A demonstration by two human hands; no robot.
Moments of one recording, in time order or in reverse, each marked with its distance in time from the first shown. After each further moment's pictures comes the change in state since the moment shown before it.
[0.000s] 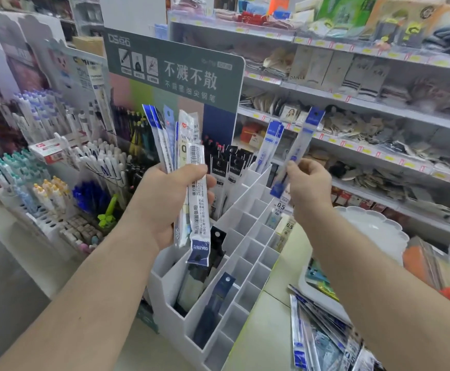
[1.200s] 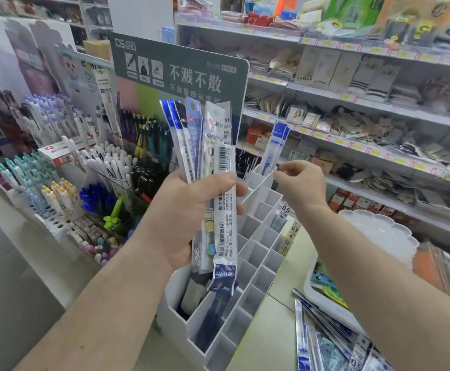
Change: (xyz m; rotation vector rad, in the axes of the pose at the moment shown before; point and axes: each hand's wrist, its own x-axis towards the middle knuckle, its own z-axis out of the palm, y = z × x) left_hand -0.022 0.002 0.012 -0.012 -0.191 0.078; right_hand 0.024 0.016 0.009 -0.444 -0.083 -0.230
